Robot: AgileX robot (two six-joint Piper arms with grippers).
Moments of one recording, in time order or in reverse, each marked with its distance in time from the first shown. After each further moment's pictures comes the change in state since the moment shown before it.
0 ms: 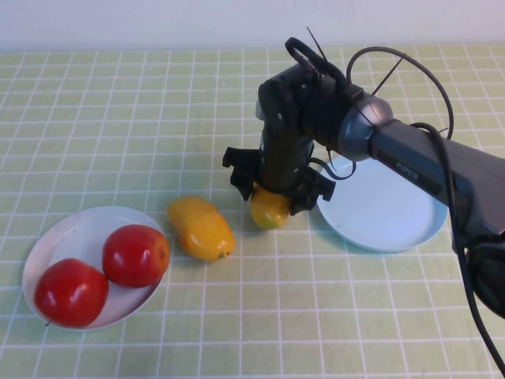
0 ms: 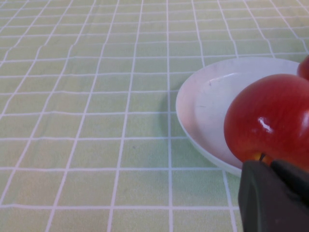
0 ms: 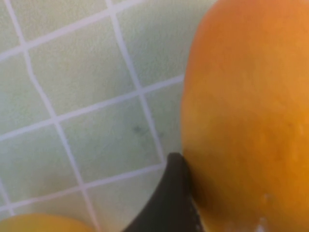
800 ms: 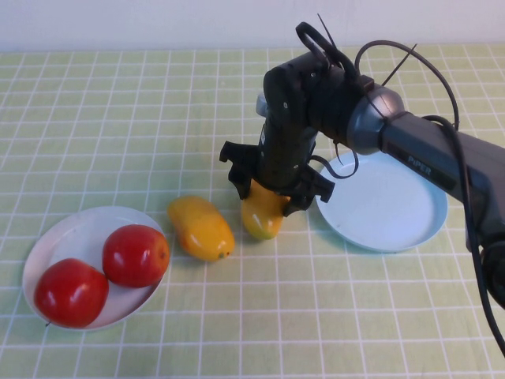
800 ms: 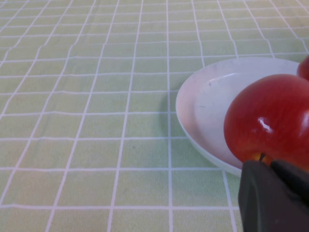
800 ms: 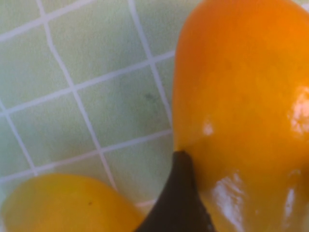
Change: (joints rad) right arm 0.000 -0.036 0.030 0.067 0.017 -0.006; left arm 0.000 0.000 0.000 0.000 0.000 0.000
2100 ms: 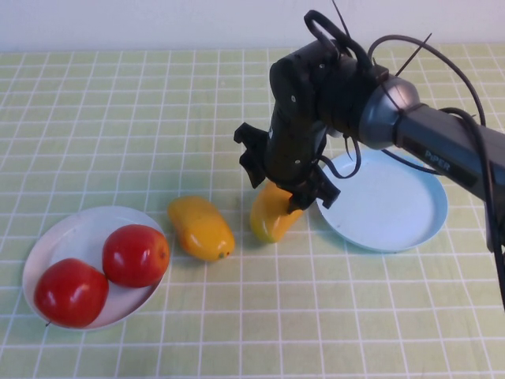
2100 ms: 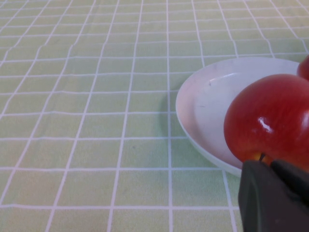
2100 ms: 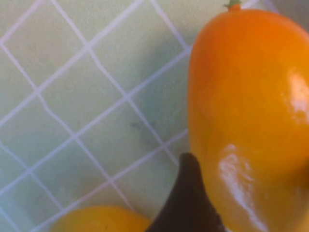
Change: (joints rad) right arm 0.000 -0.074 0.049 -0.056 -0.001 0.335; left arm 0.000 0.000 0.000 0.000 0.000 0.000
